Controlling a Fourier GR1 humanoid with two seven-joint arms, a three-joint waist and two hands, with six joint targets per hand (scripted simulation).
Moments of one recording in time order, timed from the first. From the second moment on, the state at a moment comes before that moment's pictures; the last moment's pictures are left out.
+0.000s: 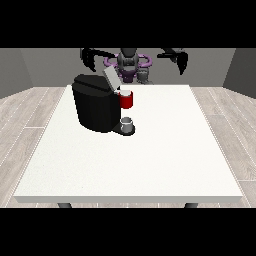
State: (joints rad) left arm -0.40 0.01 0.23 -1.12 -0.07 -0.30 -0.12; right arm -0.37 -0.18 -0.10 -1.27 -0.07 0.05 0.00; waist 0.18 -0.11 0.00
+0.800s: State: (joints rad) left arm -0.28 0.06 0.19 -1.34 0.00 -0.25 -0.06; right arm -0.54 -0.17 -0.08 -1.12 -0.02 0.06 -0.06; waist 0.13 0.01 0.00
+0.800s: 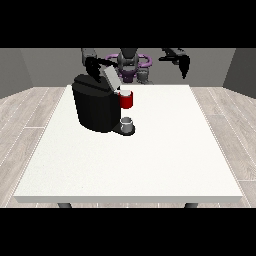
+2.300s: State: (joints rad) left arm -0.27 0.12 0.18 -1.34 0.03 -0.20 -0.08; right arm -0.78 -0.11 -0.01 -1.00 0.11 0.03 -0.05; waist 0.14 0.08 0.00
